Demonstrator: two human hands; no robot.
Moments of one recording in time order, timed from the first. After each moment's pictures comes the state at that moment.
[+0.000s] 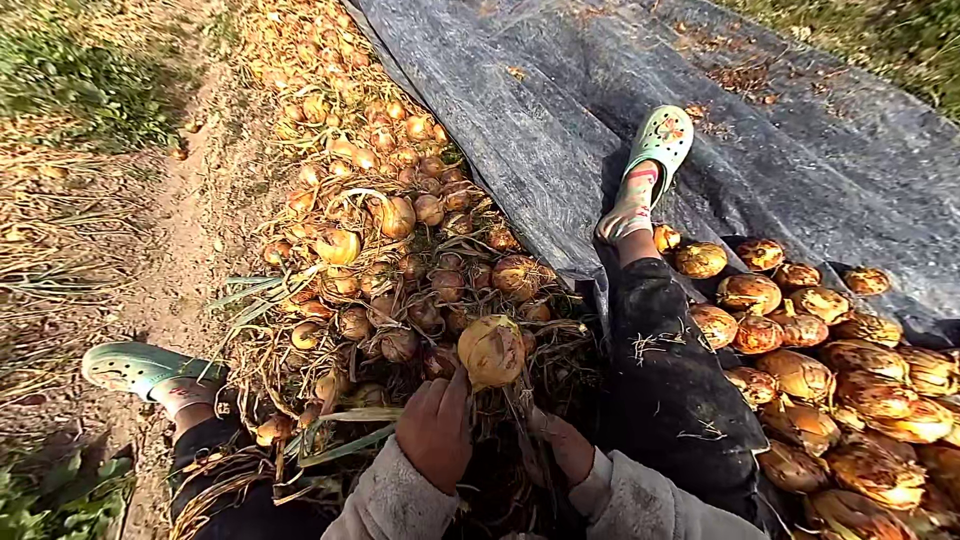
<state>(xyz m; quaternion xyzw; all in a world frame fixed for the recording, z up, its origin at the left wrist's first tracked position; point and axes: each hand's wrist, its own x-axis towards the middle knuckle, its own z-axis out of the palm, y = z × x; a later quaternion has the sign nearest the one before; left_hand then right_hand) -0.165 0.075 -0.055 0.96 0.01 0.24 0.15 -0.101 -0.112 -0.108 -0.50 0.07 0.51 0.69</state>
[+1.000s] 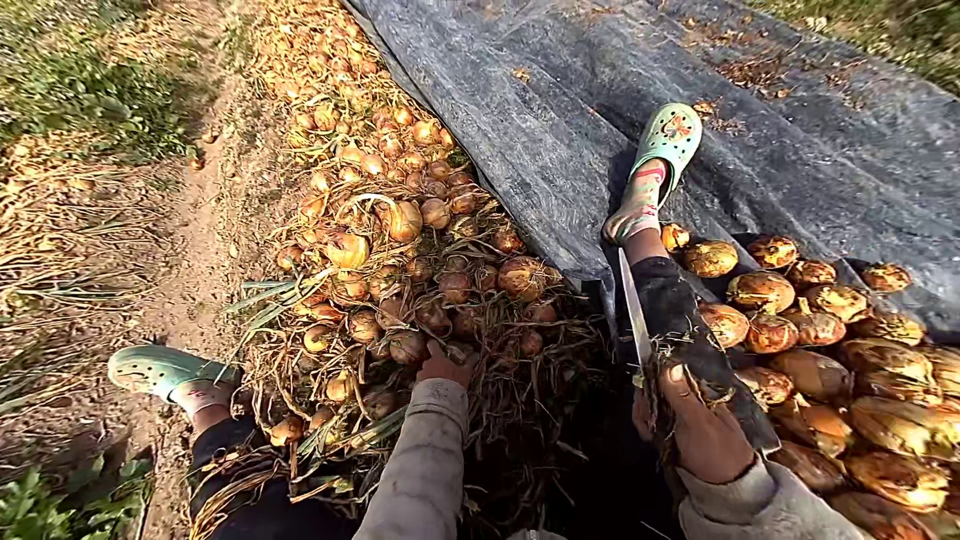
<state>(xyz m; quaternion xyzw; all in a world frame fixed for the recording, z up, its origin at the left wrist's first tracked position) -0.074 0.108 -0.127 0.84 0.44 -0.26 0.18 -0.061 -0.177 -0.071 -0.67 0.02 0.10 0.73</state>
